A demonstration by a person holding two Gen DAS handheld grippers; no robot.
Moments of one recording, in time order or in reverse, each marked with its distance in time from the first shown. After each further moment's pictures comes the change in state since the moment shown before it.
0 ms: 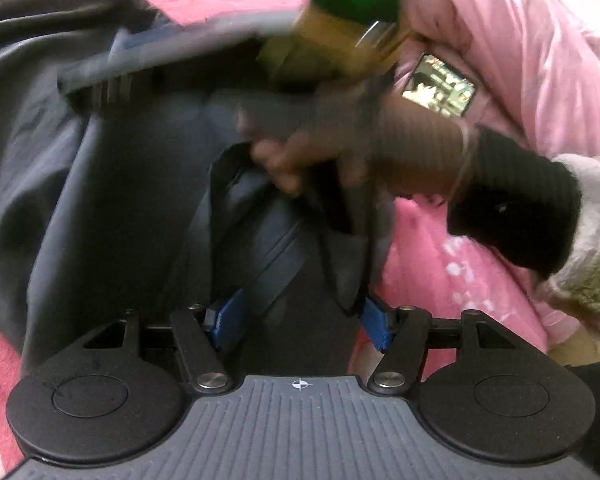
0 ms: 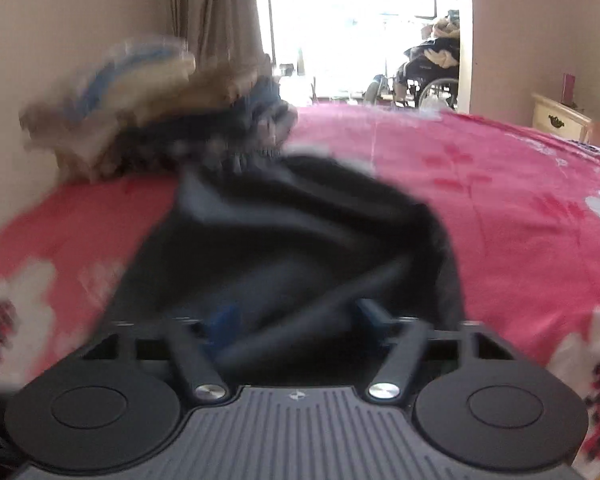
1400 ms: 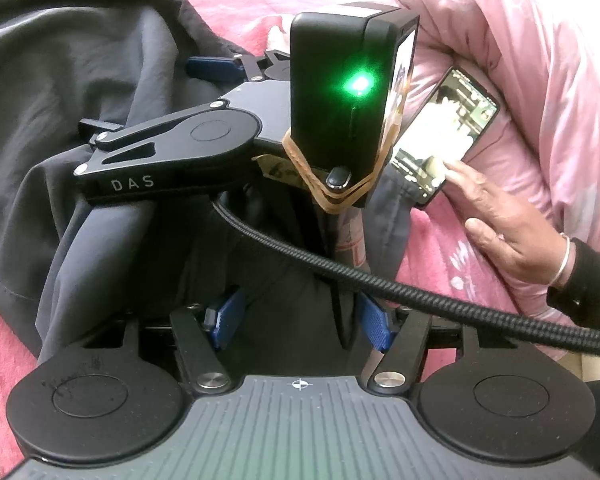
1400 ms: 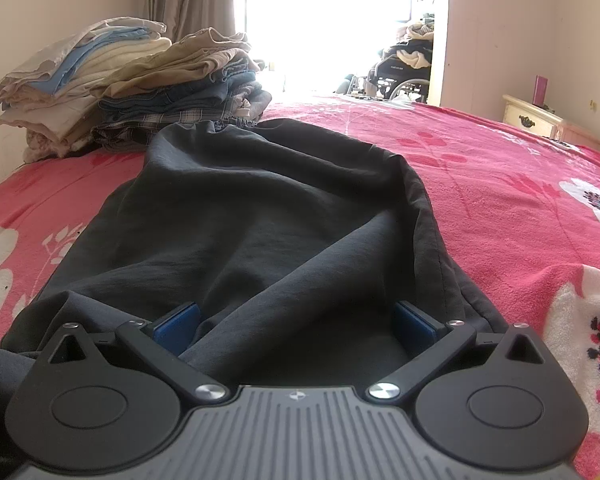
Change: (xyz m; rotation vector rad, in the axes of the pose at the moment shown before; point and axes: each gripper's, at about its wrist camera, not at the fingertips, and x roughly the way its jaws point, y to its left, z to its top) left arm -0.001 0.018 0.002 -0.090 0.020 -0.029; right arm -0.002 0.009 -0.017 0.009 -0.051 -0.073
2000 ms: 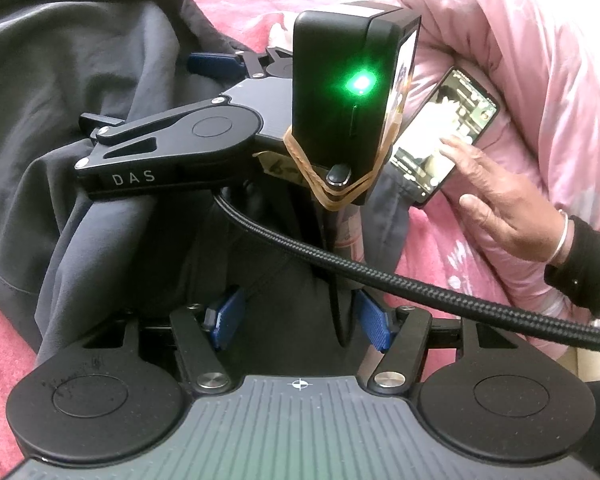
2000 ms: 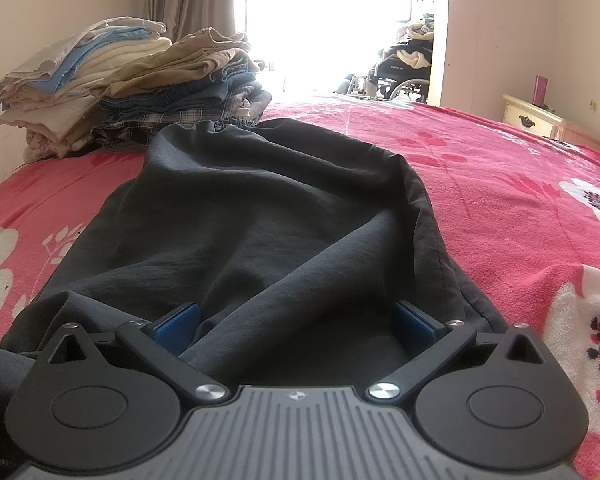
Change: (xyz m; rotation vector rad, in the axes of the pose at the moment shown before) left arm -0.004 0.004 -0.001 -0.011 0.011 -0.009; right arm 0.000 0.000 0.000 0.000 0.001 -0.003
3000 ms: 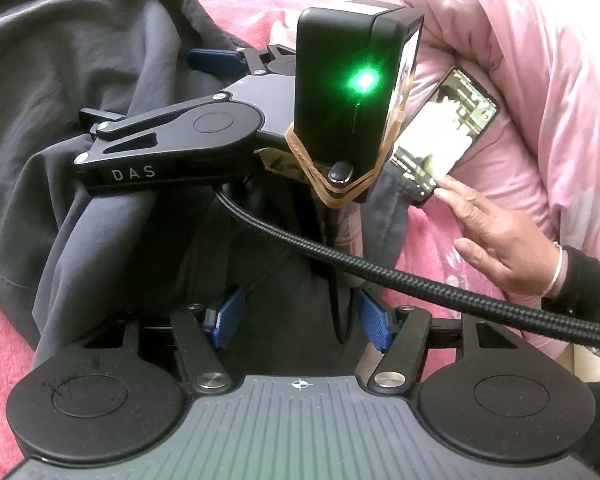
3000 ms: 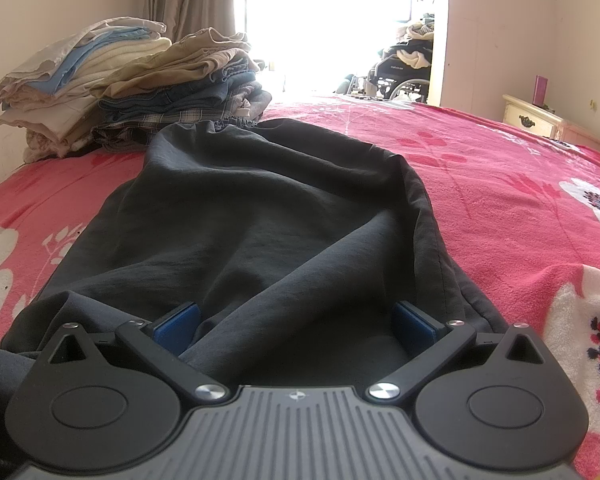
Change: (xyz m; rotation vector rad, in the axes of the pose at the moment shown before) left arm 0.002 0.001 0.000 -0.006 0.008 -0.008; right arm 0.000 0.000 0.000 0.000 0.001 -0.004
